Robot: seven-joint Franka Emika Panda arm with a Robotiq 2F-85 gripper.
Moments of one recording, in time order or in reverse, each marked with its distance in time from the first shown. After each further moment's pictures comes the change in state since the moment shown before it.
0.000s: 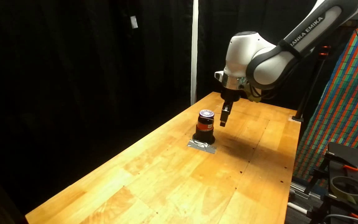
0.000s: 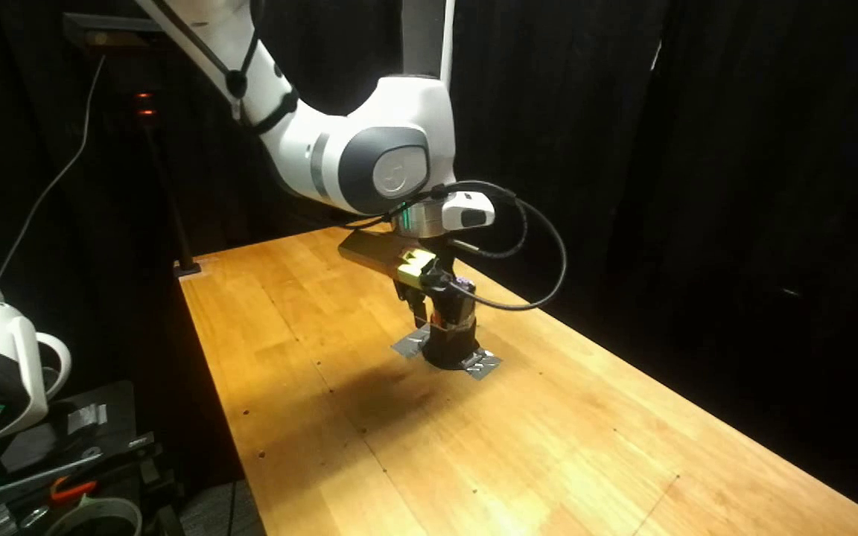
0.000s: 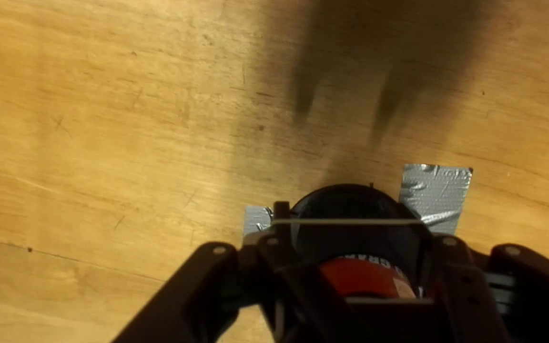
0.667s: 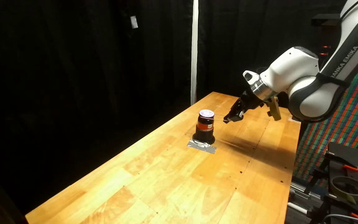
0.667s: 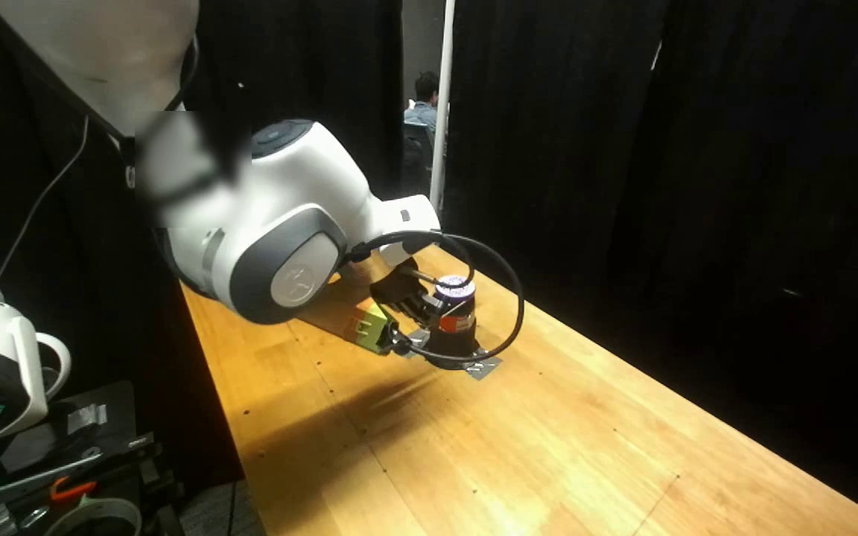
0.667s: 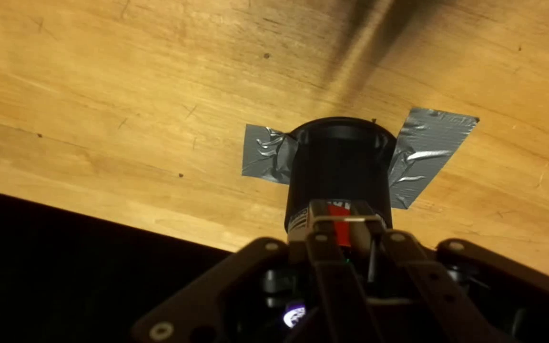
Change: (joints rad) arm 0.011 -0.053 -0.079 -0.394 -0.093 0.850 -0.034
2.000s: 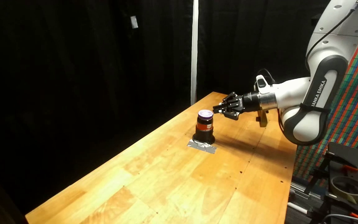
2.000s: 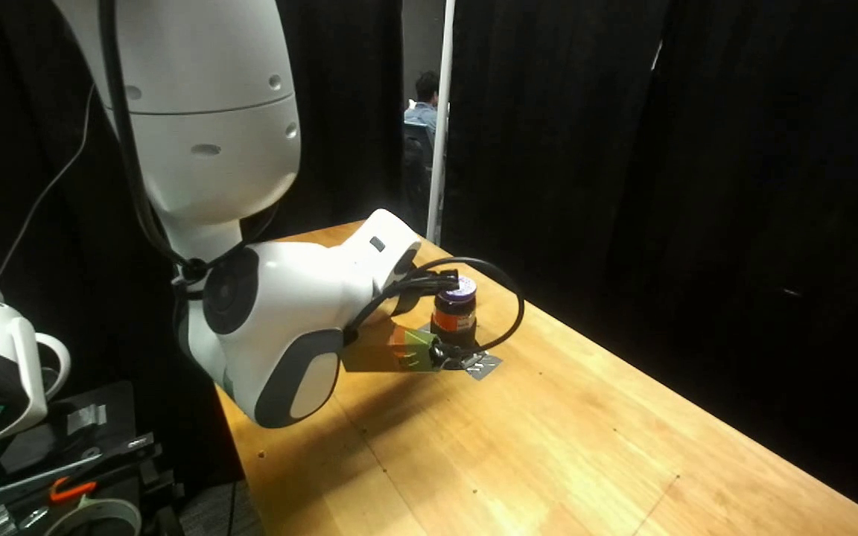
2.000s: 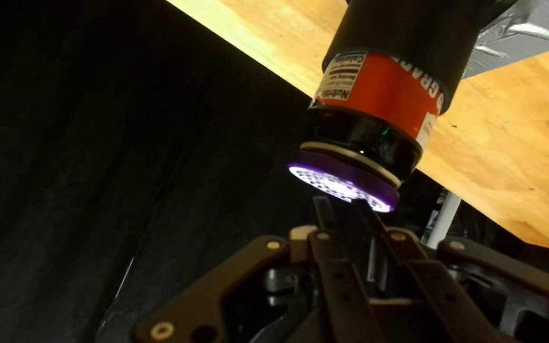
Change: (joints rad) arm -0.261 0.327 0.205 0.099 -0.109 0.751 -0.434
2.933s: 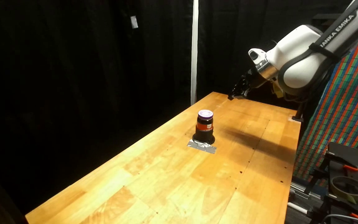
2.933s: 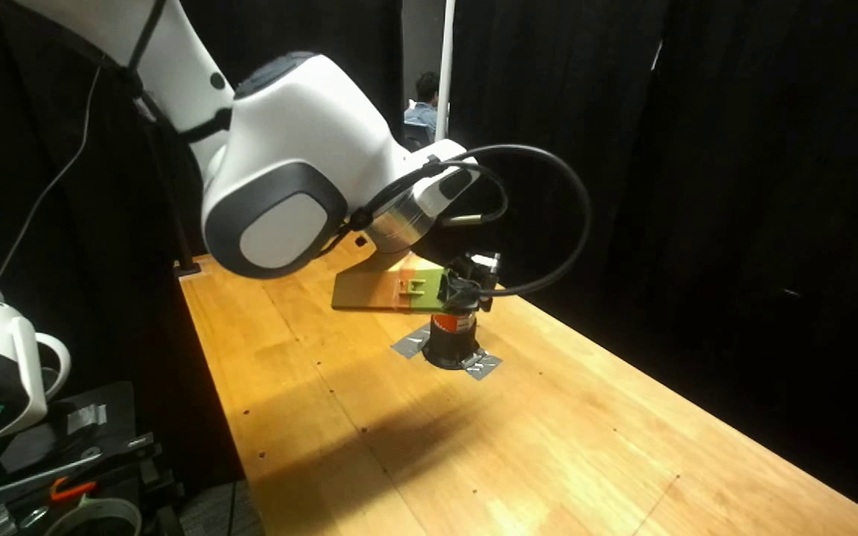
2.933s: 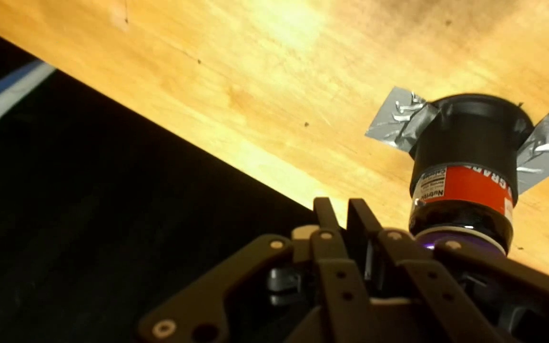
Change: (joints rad) arm 0.380 -0.467 -0.338 -0.087 0.557 -0.836 -0.183
